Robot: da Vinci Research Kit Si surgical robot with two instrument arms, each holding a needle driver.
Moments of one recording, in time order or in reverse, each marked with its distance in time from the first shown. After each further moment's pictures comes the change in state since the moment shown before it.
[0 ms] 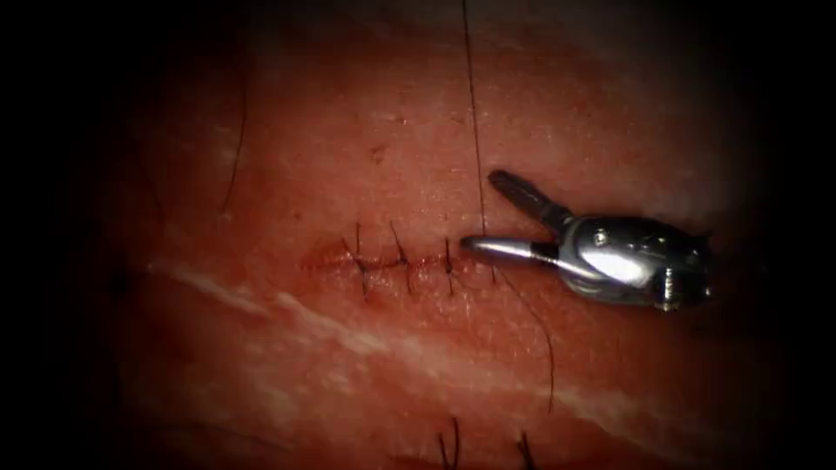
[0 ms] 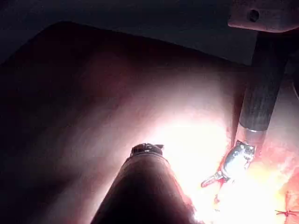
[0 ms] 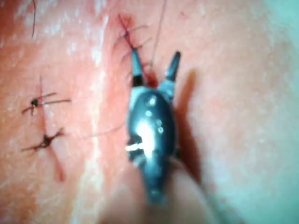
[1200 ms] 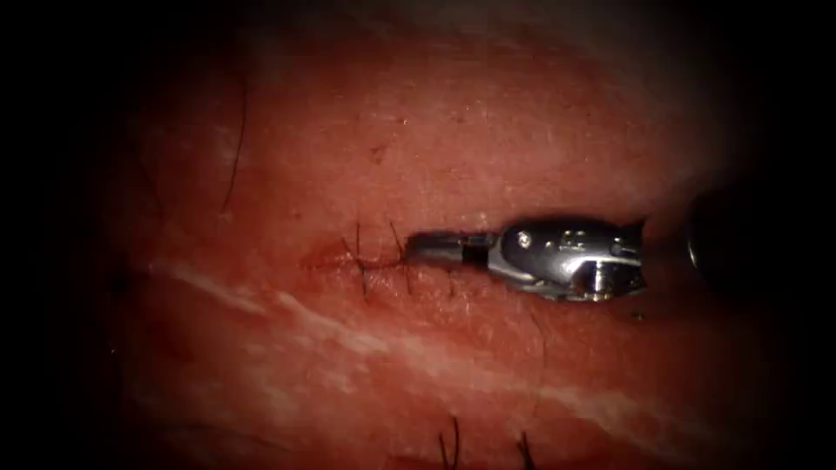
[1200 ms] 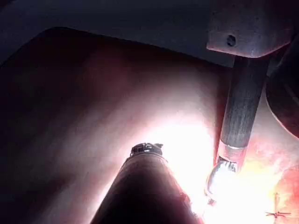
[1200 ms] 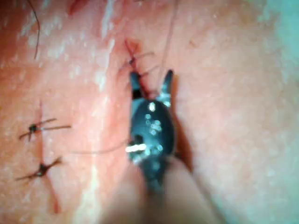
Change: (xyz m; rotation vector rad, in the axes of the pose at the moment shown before) right arm 0.000 0.000 0.004 -0.001 -0.020 -0.083; left arm 0.001 0.003 0.000 0.005 0.005 0.032
